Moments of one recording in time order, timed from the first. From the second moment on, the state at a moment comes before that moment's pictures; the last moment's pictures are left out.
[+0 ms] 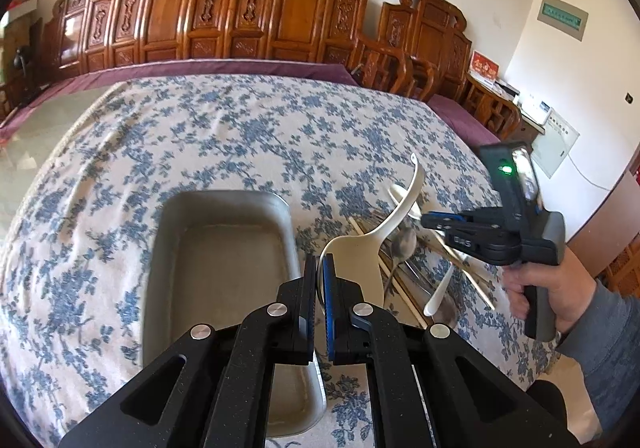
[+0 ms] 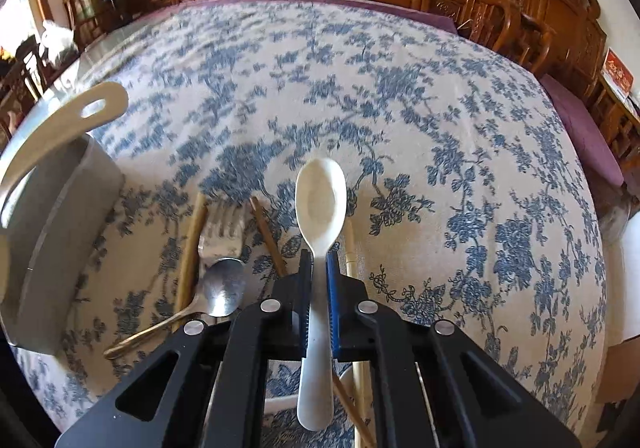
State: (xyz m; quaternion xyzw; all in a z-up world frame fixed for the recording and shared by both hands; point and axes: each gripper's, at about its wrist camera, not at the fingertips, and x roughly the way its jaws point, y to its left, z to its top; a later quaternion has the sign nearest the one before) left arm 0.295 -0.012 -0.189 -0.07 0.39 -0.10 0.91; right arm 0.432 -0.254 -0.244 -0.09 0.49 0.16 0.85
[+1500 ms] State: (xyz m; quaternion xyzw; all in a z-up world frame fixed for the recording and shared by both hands) left arm 0.277 0.050 -0.232 -0.05 0.45 0.02 0.89; right arm 0.338 -0.153 -0.173 -0.09 0.43 0.27 0.86
